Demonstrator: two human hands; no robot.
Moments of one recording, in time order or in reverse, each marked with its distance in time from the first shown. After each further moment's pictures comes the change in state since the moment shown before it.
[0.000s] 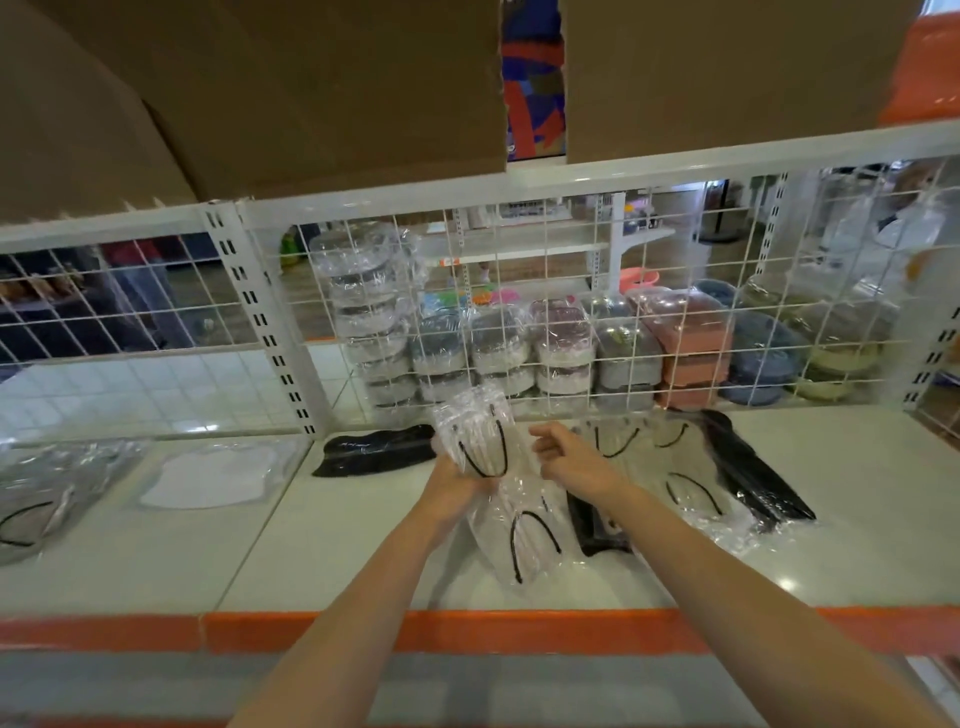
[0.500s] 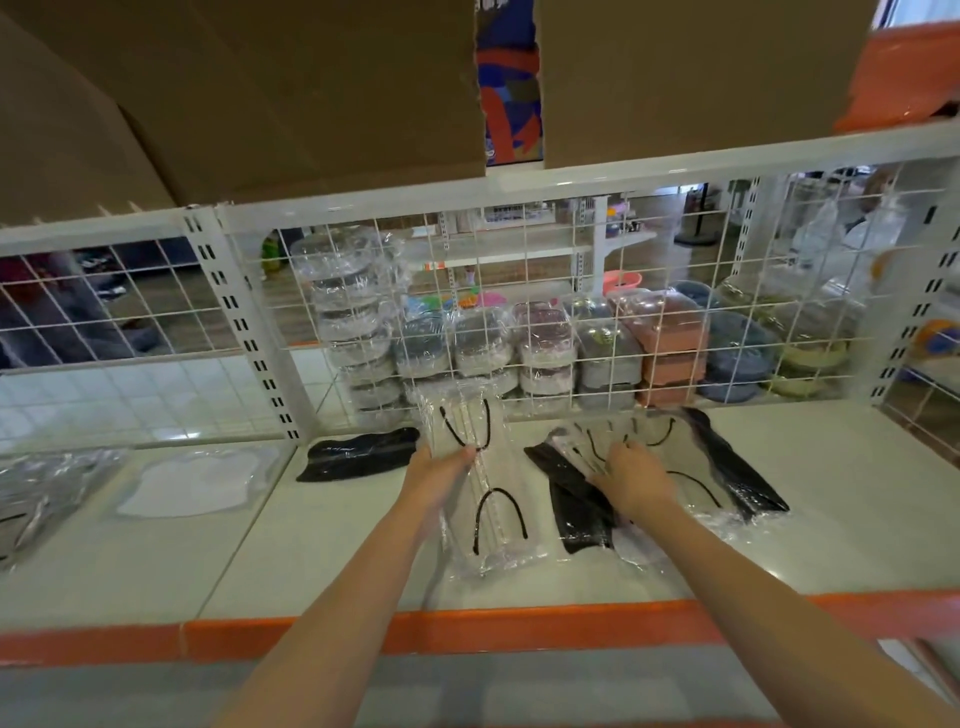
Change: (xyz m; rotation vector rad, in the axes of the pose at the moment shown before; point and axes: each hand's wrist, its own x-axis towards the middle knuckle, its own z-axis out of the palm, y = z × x) left_hand 0.016 -0.007 -0.003 -0.157 0.191 -0.213; right_hand -0.024 0.042 -0.043 -0.727 0.288 0.213
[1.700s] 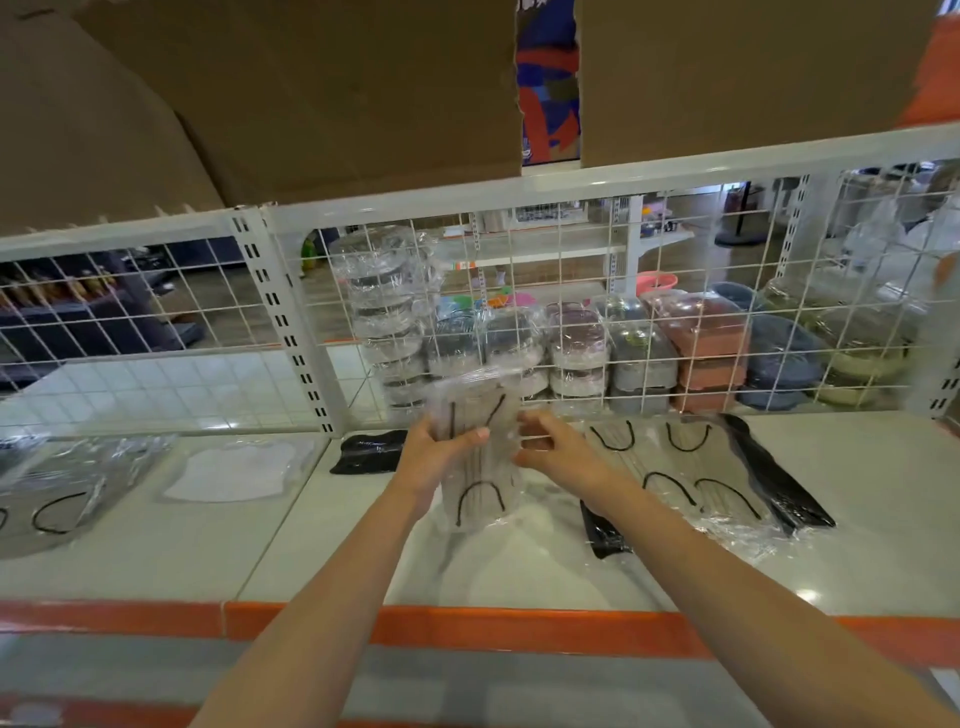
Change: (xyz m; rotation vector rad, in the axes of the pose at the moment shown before) left_hand -0.017 0.032 -0.028 -0.041 -0.050 0.295; right_hand -0.013 -0.093 -0.009 0.928 -0.289 -0.316
